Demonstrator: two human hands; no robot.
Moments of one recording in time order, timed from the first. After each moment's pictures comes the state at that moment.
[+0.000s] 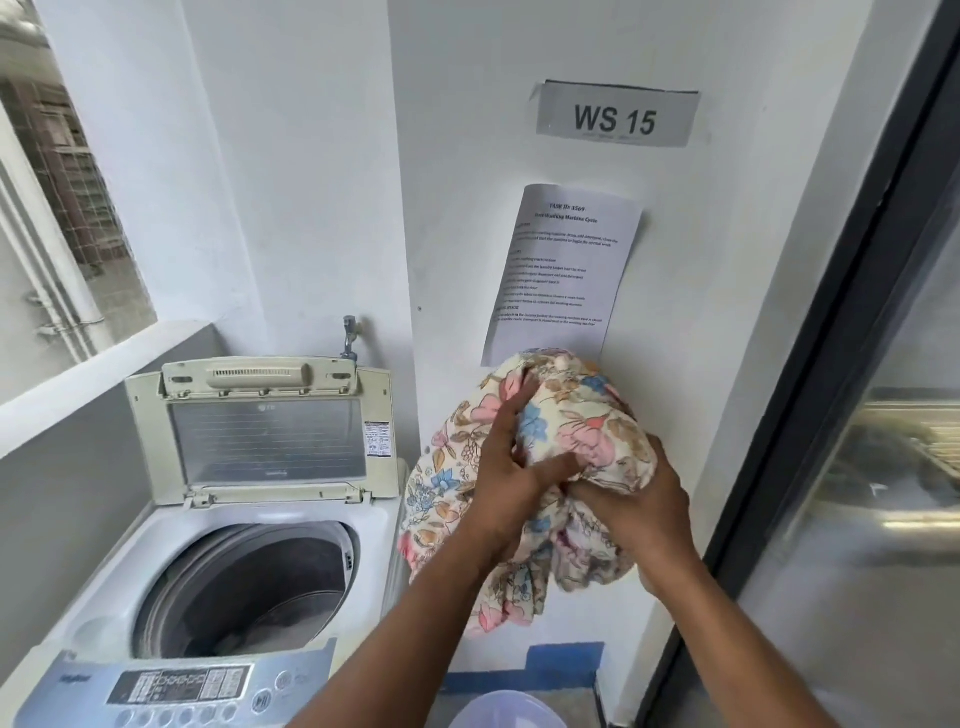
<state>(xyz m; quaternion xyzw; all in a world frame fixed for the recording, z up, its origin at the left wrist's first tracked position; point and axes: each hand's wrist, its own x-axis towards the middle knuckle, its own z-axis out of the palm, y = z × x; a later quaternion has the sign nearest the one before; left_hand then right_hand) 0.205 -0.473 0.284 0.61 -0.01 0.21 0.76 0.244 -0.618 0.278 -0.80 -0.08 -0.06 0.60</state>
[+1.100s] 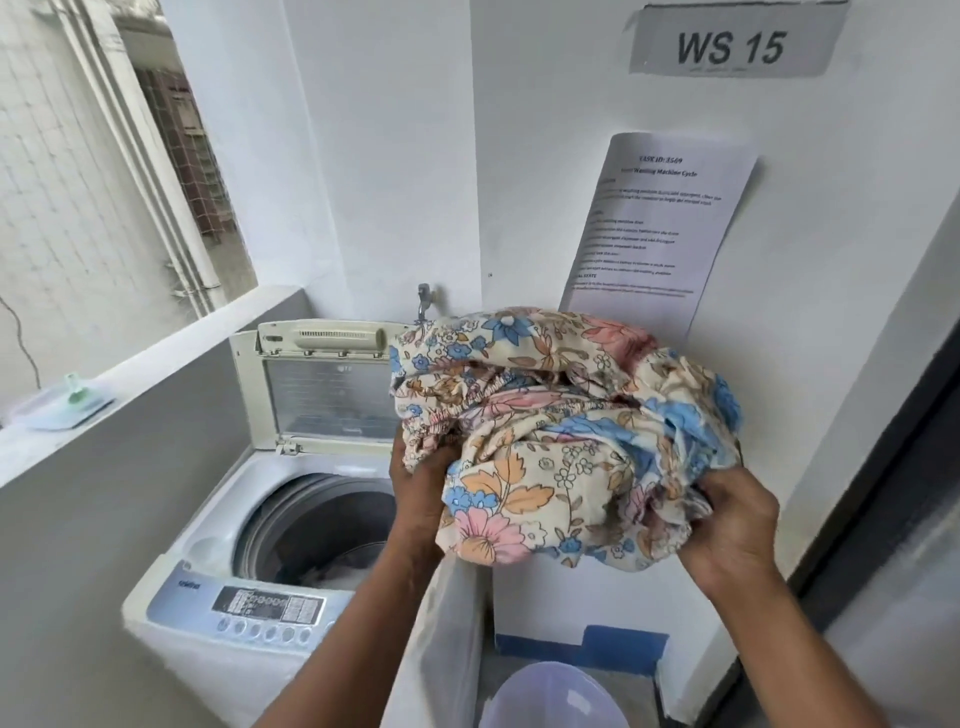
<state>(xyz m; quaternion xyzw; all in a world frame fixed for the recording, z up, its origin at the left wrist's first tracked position) 0.153 -0.365 0.228 0.44 0.24 0.37 0.78 0.271 -0.609 0.241 -0.37 -0.06 0.18 0.91</state>
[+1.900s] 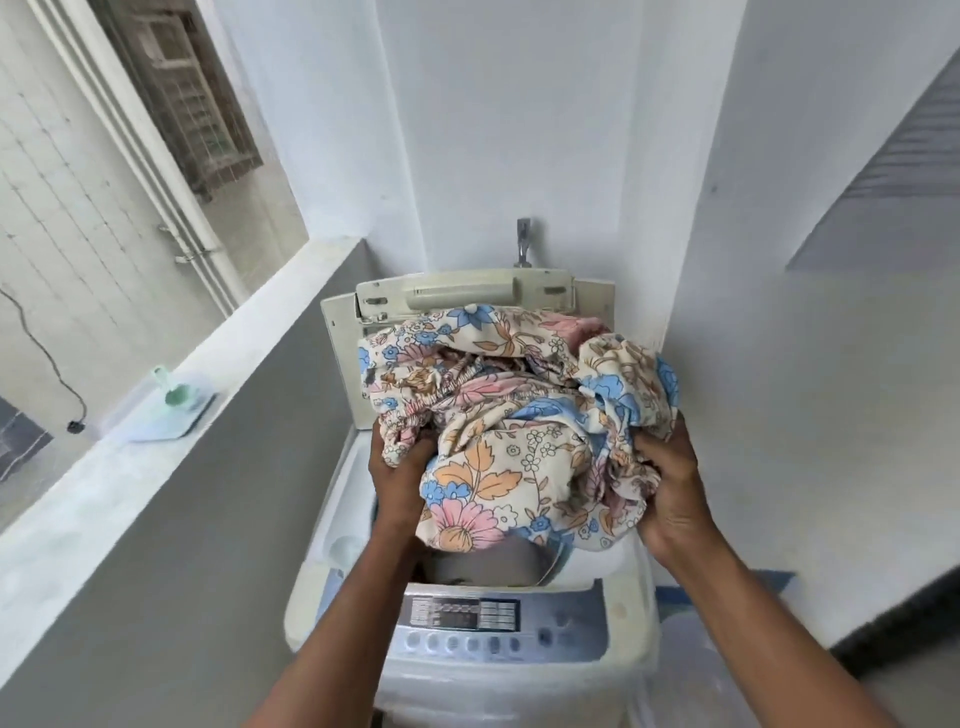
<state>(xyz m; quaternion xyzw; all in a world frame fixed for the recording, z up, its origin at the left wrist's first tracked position) 0.043 -0.052 0.162 0.53 0.30 0.36 0.71 0.170 -0.277 0.162 -0.45 -0.07 0.19 0.87</state>
